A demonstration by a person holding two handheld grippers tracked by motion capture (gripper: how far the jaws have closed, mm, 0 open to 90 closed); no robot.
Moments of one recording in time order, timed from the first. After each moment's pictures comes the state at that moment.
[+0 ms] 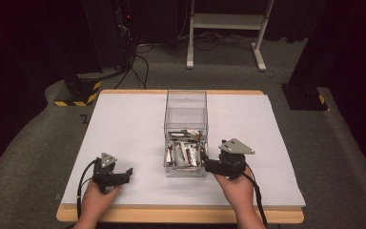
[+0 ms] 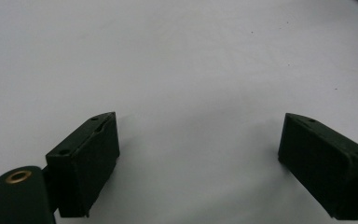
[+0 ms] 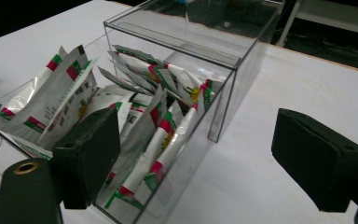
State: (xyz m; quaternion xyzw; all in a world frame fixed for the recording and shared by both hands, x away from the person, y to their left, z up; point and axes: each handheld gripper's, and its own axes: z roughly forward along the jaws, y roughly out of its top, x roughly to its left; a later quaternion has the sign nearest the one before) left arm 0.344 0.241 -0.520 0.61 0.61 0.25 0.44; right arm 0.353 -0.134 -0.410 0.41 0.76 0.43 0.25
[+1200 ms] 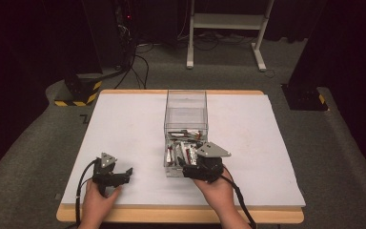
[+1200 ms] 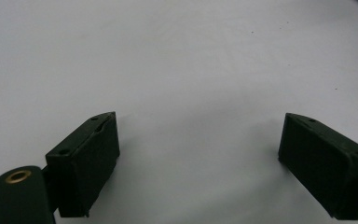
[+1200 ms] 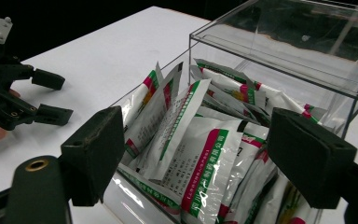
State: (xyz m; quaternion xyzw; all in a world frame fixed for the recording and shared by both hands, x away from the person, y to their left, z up) left arm 0.345 0.241 -0.520 0.61 0.61 0.25 0.45; right arm 0.345 -0.079 -0.416 0.36 0.78 0.47 0.20
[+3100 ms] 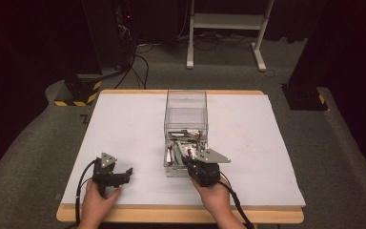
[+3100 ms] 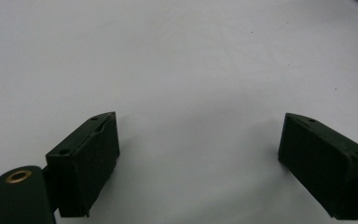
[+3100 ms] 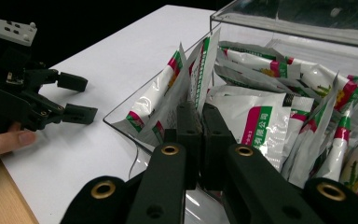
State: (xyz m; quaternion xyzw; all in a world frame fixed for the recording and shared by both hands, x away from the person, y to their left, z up) left arm 0.345 0.241 -0.520 0.61 0.61 0.25 0.44; right arm 0.334 -0.077 -0.433 0.38 0.77 0.49 0.16
